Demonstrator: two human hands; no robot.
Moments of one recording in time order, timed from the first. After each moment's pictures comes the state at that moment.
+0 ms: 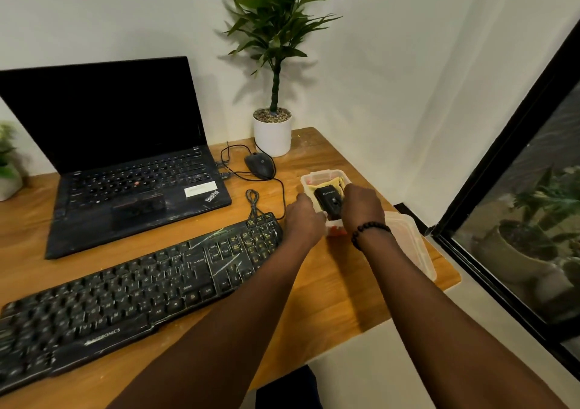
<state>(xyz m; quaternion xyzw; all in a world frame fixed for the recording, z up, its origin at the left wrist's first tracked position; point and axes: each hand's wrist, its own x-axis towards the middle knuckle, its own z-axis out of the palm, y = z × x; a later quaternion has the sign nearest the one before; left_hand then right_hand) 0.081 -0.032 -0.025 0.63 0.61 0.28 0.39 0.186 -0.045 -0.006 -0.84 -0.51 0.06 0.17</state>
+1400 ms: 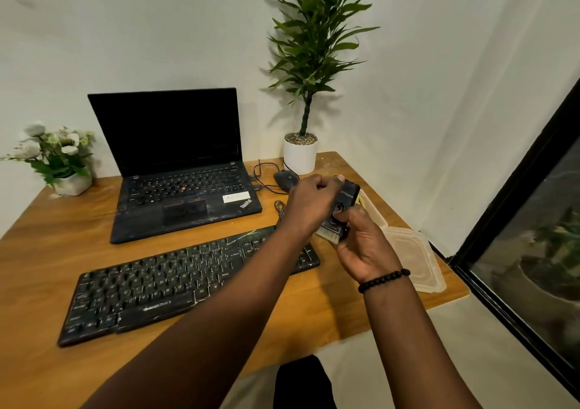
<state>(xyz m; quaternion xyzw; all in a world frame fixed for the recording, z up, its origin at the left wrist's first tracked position) 0.024 -0.066 0.050 0.62 0.45 0.45 0.45 0.109 -0.133 0.039 -0.33 -0.20 0.64 0.67</state>
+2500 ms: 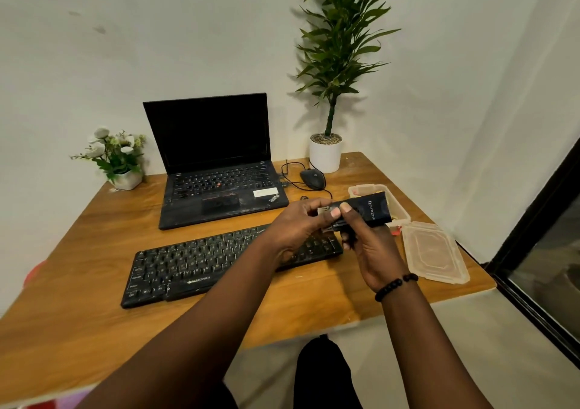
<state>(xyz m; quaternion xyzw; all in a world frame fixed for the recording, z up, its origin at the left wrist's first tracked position) -0.053 -0.124 0.037 0.60 0.36 0.37 0.62 0.091 -0.175 0.023 -0.42 -0.38 0.52 0.64</state>
